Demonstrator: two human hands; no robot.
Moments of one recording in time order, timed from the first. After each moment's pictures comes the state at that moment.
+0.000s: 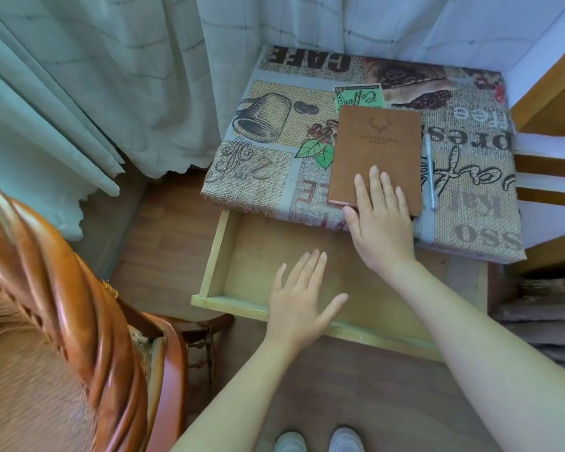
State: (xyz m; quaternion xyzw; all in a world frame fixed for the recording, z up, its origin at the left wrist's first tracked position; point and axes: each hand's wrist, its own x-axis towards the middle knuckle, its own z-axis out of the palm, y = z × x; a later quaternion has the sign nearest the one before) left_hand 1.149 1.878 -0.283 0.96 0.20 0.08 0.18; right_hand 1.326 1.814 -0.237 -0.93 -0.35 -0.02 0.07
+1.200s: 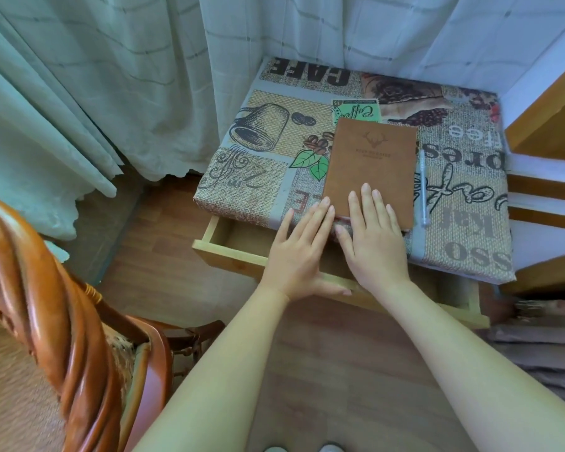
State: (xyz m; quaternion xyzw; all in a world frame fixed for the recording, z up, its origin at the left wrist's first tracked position) left_hand 1.222 1.920 -0.250 0.98 0.10 0.14 0.08; right_hand 1.326 1.805 -0.236 -0.92 -0.38 -0.03 0.07
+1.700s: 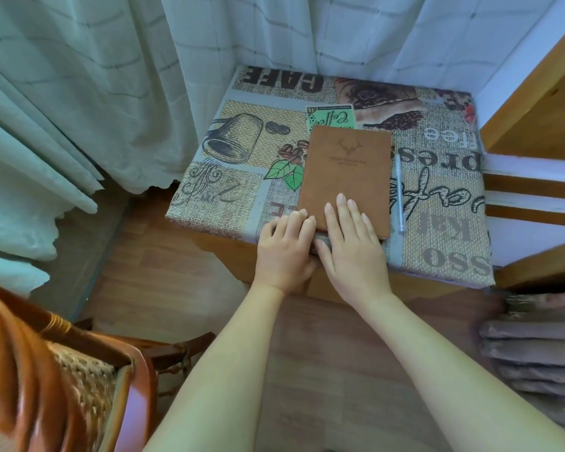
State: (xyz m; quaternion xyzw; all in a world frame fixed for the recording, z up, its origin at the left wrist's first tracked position) left_hand 1.266 1.922 -0.265 0.96 0.11 0.27 0.01; right_hand 1.329 1.800 -0.238 -0.91 -0.39 -0.04 0.09
